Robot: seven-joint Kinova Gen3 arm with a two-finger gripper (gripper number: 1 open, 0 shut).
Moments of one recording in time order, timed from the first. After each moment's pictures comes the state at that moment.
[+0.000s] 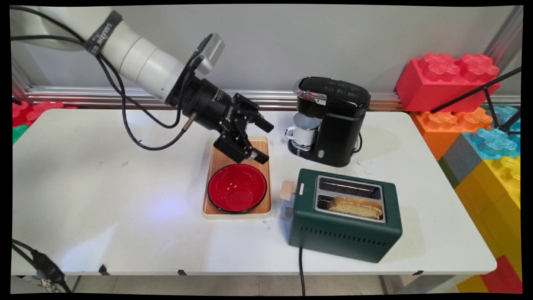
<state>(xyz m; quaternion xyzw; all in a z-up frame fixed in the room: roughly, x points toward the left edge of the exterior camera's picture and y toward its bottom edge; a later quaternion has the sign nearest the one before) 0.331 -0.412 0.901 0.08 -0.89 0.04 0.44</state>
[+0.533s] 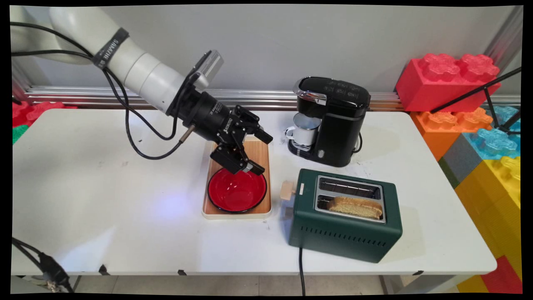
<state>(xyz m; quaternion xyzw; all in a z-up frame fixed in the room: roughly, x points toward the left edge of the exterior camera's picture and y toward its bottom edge) 0.337 -0.416 0.874 0.05 -0.89 0.02 0.45</state>
